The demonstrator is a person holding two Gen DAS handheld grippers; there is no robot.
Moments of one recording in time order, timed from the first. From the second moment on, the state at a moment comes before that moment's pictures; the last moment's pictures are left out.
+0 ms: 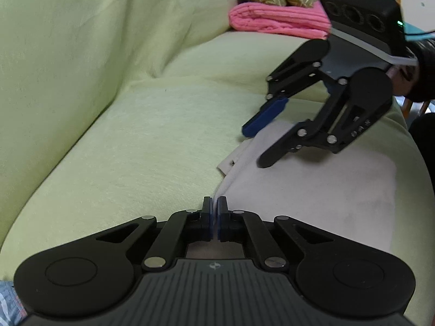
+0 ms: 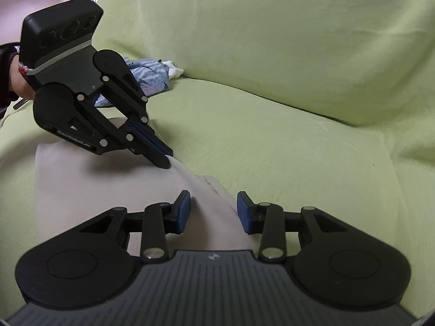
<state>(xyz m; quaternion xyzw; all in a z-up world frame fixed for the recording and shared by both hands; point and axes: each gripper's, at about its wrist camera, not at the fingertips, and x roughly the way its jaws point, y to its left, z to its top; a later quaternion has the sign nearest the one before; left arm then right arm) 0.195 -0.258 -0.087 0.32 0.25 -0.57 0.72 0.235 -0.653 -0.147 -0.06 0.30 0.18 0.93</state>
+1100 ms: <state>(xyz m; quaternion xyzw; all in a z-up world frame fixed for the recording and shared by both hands) 0.204 -0.246 -0.086 0.28 0.24 -0.56 0.74 0.252 -0.651 -0.141 -0.06 0.34 0.24 0.91</state>
